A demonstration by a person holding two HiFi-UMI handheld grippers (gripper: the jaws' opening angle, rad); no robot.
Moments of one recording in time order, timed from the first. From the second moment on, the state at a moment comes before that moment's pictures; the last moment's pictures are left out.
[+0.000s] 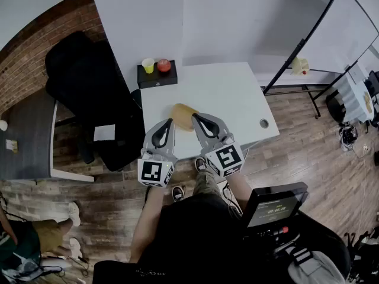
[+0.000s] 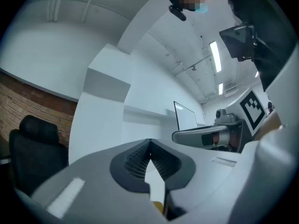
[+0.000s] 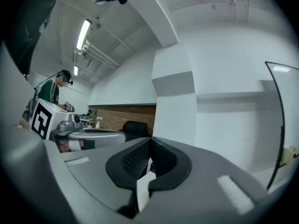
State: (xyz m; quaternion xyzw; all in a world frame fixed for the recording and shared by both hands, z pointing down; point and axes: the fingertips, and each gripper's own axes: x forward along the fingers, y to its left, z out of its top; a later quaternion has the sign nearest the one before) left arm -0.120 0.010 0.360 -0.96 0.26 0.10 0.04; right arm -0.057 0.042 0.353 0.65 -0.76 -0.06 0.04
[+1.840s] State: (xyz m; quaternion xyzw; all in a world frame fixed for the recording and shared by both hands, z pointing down) left arm -0.119 -0.045 0.432 -0.94 0.33 0.02 -0.01; right arm -0.043 -0.057 0.468 0.52 -0.83 -0.01 0.20
